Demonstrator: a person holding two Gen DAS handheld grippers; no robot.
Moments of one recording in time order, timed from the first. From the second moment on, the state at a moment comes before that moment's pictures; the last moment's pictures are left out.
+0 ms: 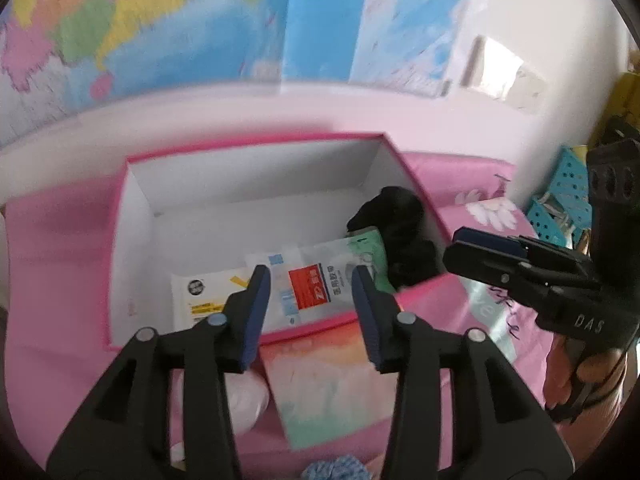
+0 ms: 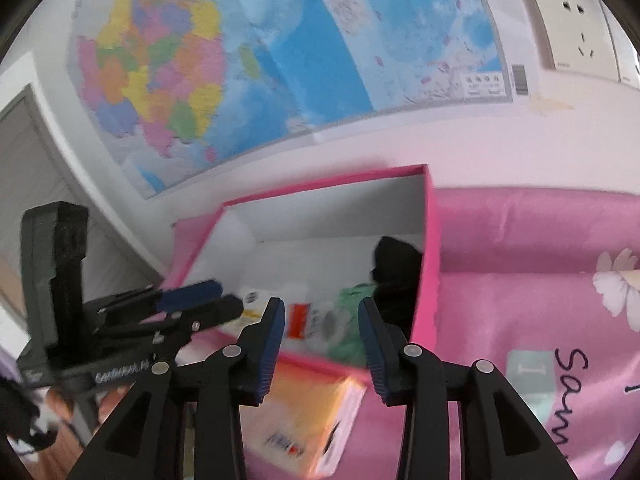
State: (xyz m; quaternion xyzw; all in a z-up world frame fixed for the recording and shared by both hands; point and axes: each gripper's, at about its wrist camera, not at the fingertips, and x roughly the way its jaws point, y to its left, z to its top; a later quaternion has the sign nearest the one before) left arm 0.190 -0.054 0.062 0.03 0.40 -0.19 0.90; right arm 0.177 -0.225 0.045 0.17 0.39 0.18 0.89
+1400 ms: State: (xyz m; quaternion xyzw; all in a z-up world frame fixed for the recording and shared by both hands) left arm -0.028 -0.069 -0.047 0.03 0.52 -0.40 0.75; right arm -0.018 -0.223 -0.035 0.18 0.51 0.27 0.80
